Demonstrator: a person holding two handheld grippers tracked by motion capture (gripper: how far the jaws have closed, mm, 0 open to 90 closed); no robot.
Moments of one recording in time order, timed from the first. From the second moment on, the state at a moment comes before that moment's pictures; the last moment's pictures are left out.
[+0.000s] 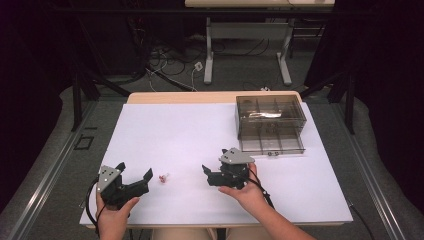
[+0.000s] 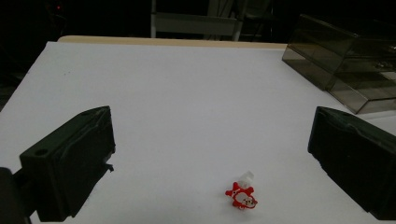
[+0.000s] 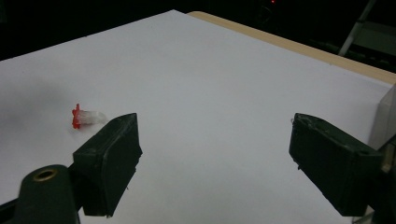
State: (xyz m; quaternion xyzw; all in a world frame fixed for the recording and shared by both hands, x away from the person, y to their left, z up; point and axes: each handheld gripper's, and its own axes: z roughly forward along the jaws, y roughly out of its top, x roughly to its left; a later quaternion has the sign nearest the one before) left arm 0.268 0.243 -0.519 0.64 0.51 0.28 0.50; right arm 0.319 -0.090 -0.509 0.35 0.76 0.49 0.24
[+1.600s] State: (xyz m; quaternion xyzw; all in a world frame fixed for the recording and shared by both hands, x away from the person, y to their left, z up) left arm 0.274 0.250 -0.526 0.64 0.52 0.29 0.48; right arm 0.336 0.008 -0.534 0.31 0.82 0.48 0.12
